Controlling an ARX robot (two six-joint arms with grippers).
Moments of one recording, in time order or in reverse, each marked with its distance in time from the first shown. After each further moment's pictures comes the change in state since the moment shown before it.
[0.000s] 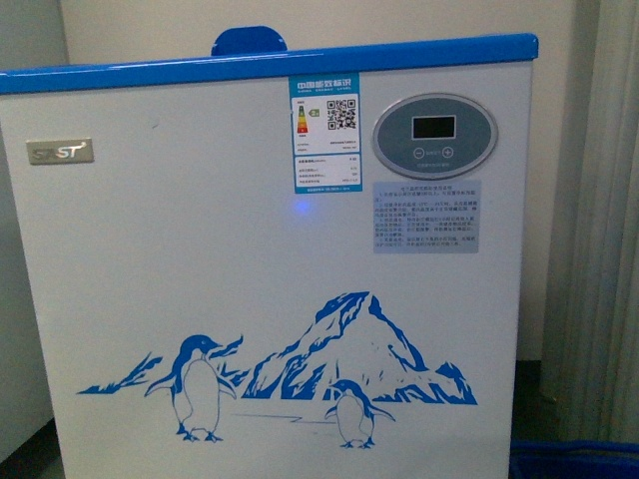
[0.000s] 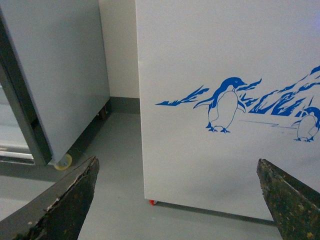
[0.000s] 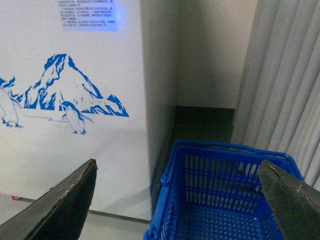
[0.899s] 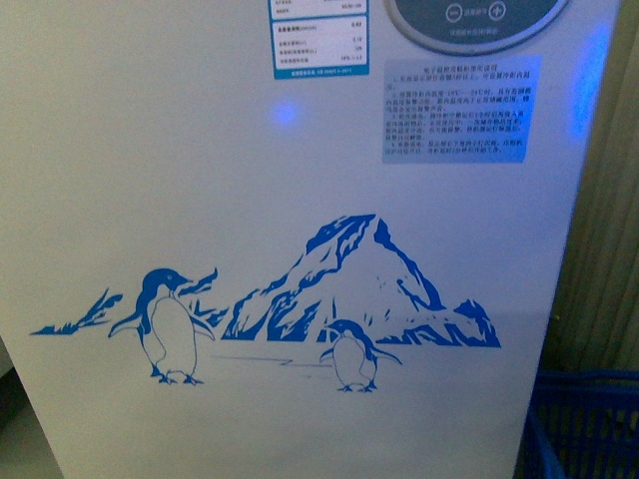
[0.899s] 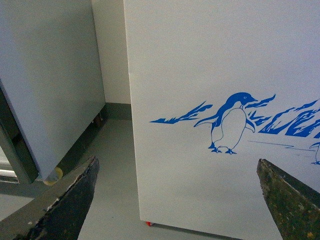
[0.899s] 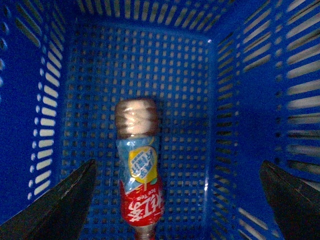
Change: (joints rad) left arm 0.000 0.000 0.000 0.000 0.000 0.000; right arm -0.304 2.212 0.518 0.747 0.094 -0.262
